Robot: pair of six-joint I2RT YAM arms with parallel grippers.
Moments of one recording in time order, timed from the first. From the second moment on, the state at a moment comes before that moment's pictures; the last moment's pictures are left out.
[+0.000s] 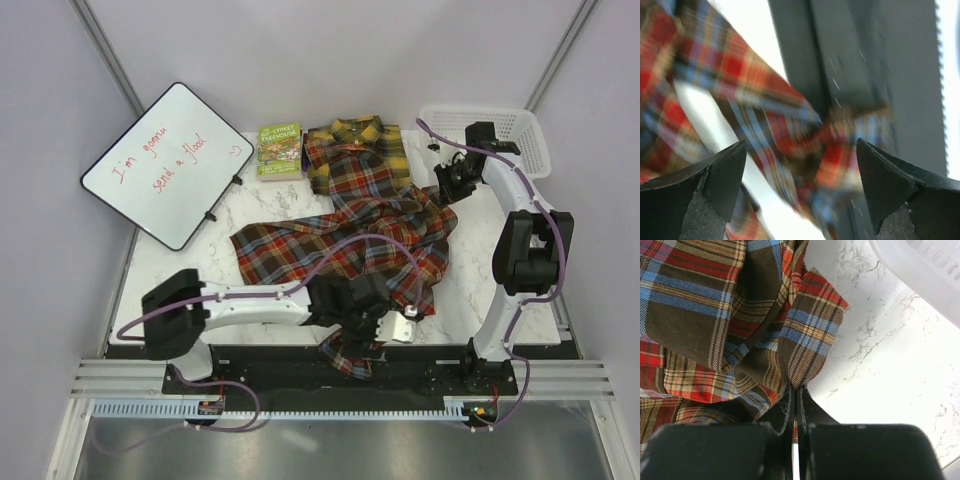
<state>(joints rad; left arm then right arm) -1.26 1.58 1.07 -0.46 0.29 0.46 -0.04 1.93 1.66 -0.90 -0.32 -0.46</state>
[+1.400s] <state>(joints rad) -1.38 1.20 1.18 -0.95 0.83 0.68 -0.04 1.88 1.56 -0.89 -0.31 -0.44</state>
